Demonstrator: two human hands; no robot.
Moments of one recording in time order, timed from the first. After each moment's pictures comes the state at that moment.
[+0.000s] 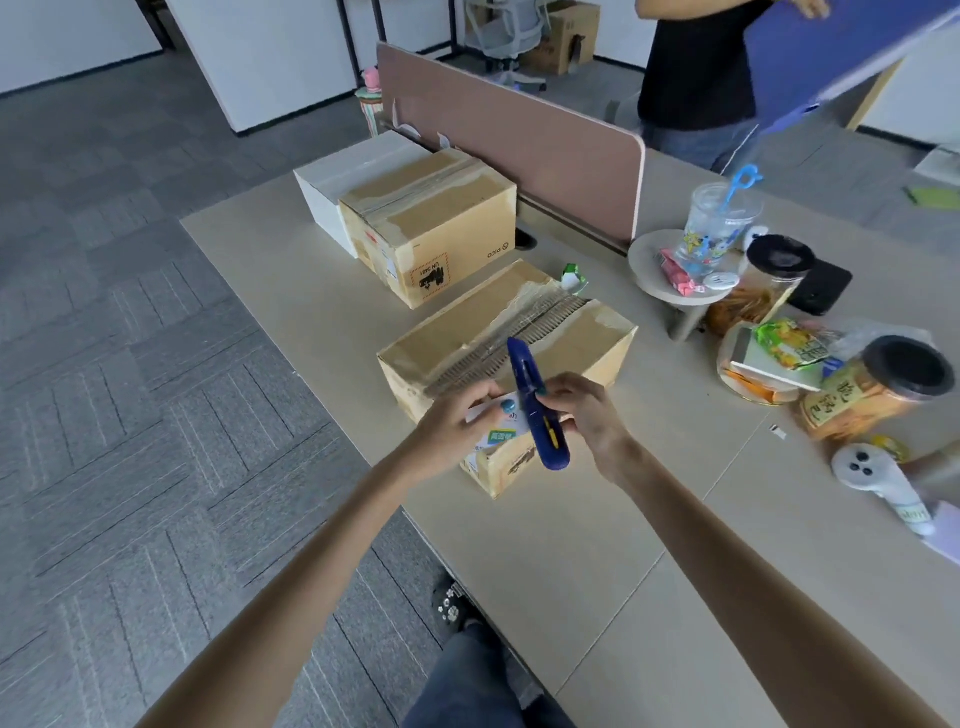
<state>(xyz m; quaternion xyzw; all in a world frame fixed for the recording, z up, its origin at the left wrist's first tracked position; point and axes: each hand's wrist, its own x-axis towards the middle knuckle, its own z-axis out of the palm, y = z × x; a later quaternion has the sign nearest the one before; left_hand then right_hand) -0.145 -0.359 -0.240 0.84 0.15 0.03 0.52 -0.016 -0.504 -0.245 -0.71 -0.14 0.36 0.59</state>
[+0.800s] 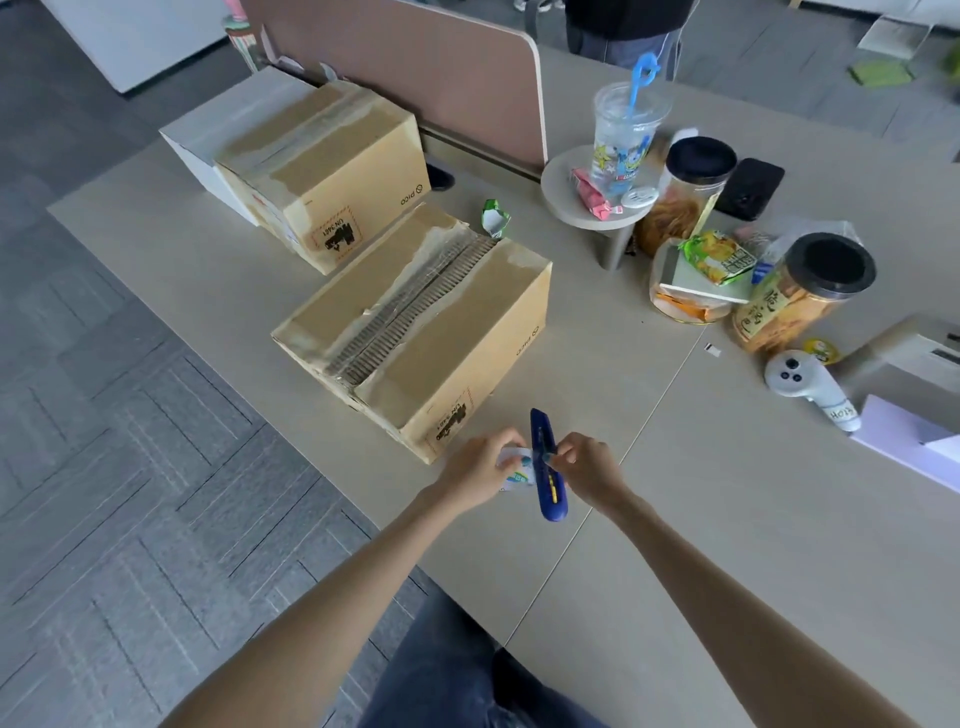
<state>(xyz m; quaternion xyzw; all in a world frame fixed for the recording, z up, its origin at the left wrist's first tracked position) -0.092 -0.462 -0.377 0.92 0.13 -0.11 0.35 -0.006 -0.623 -0.390 -0.89 -0.11 0.32 0.31</state>
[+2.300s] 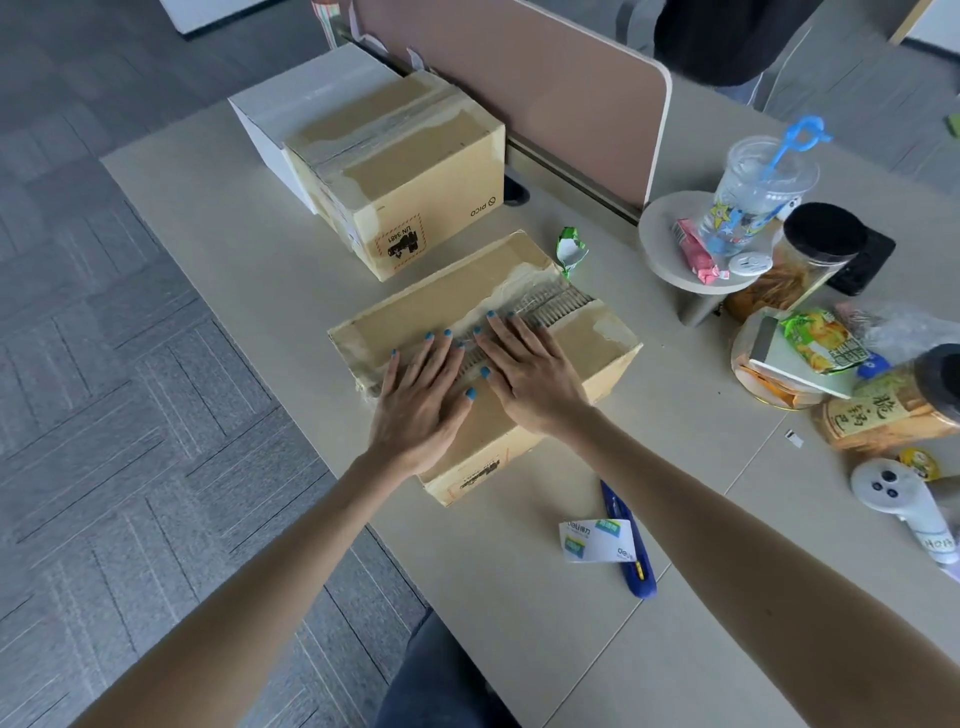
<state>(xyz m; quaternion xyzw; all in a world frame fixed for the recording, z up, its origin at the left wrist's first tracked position) -0.077 -0.294 -0.347 0.98 0.19 0.04 0.08 0.074 -0.422 -0.331 -0.84 -0.53 0.06 0.08</state>
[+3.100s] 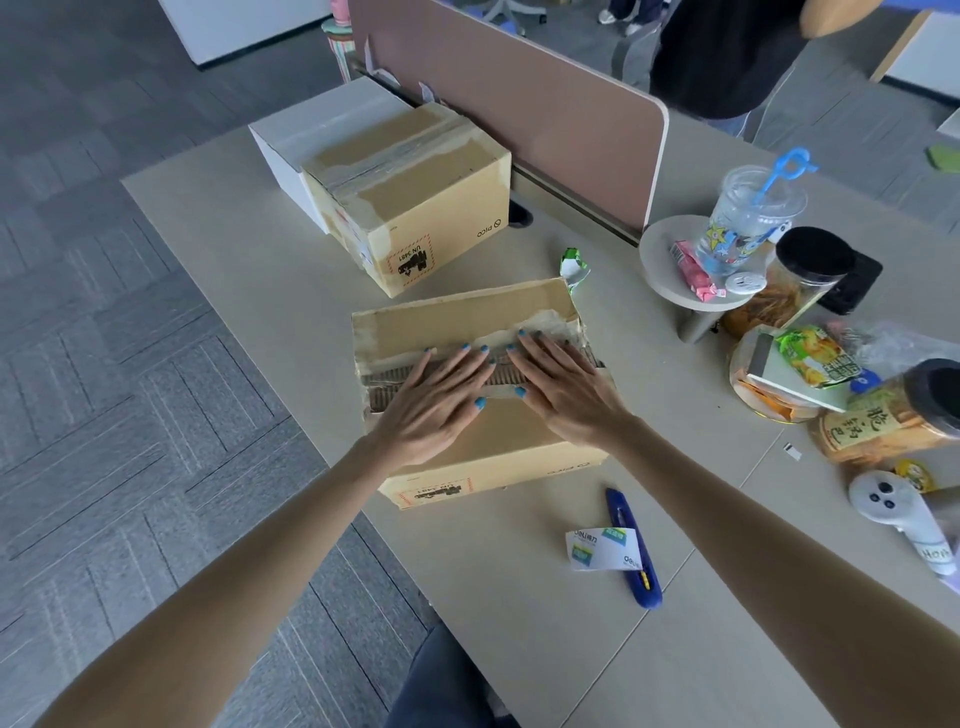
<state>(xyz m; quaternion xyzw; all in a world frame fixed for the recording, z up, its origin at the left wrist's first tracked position) -0.073 -0.271 -0.335 1.00 0.04 0.01 0.05 0.092 -0.454 -0.326 -0.82 -0.56 0.07 0.03</state>
